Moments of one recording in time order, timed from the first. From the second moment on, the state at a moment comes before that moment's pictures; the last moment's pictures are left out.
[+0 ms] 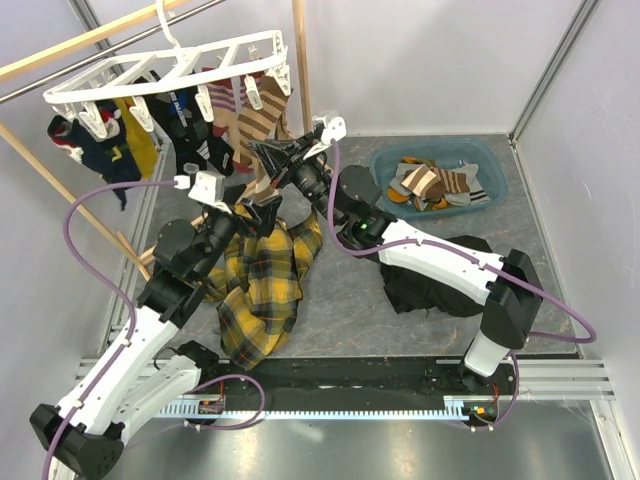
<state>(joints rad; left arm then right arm) -0.49 0.75 0.77 0.11 -0.03 -0.17 0.97 1.69 1.48 0.67 0.14 0.29</state>
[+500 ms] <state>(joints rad) -0.49 0.82 0.79 0.14 -0.02 -0.13 1.00 1.67 1.48 0.62 0.18 0.33</state>
